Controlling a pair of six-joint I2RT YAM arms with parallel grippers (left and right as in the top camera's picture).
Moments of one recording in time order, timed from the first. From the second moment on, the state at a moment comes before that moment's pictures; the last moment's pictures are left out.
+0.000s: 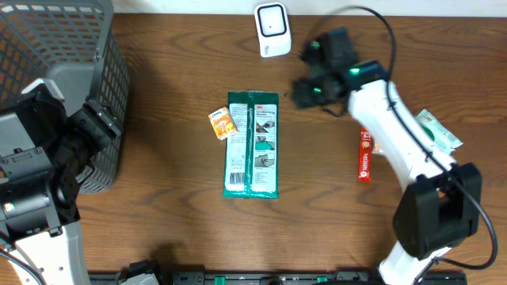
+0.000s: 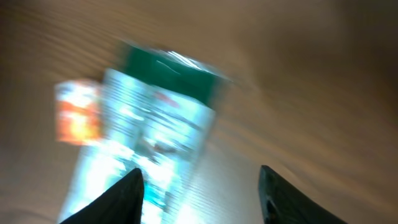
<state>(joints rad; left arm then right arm) 0.31 1.06 1.34 -1.03 0.17 -0.37 0.41 1.86 1.60 -0.73 -0.19 0.15</state>
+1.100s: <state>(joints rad) 0.31 1.06 1.34 -1.03 0.17 -0.37 0.99 2.31 1.62 -0.30 0.78 -0.07</state>
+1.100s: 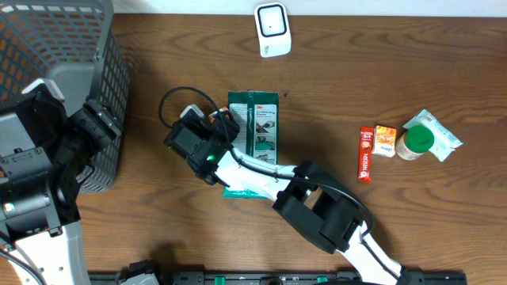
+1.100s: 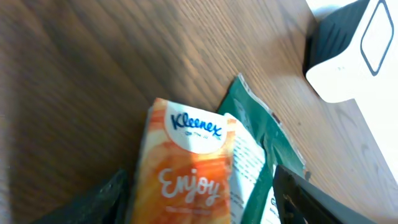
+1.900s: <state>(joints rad) 0.31 1.06 1.34 -1.03 0.17 -0.37 0.93 2.29 1.62 -0.36 0.64 0.06</state>
